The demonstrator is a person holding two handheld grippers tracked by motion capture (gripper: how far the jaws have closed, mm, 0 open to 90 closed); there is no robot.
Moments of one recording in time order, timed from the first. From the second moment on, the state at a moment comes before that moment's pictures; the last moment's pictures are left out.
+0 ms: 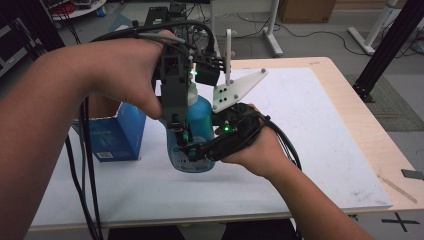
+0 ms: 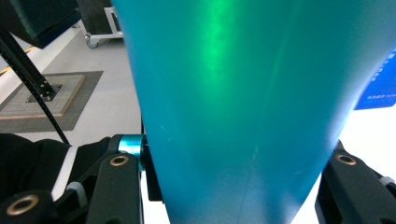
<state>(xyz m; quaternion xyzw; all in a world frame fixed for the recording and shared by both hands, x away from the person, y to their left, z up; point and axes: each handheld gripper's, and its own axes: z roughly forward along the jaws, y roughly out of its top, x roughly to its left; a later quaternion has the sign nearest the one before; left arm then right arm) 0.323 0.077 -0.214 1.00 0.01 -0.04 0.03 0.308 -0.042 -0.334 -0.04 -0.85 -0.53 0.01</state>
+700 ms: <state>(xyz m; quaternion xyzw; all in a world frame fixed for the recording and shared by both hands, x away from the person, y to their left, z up) 0.322 0.077 -0.211 1.00 0.01 -0.03 0.02 0.309 -0.041 -0.335 -0.04 -0.85 -0.52 0.01</state>
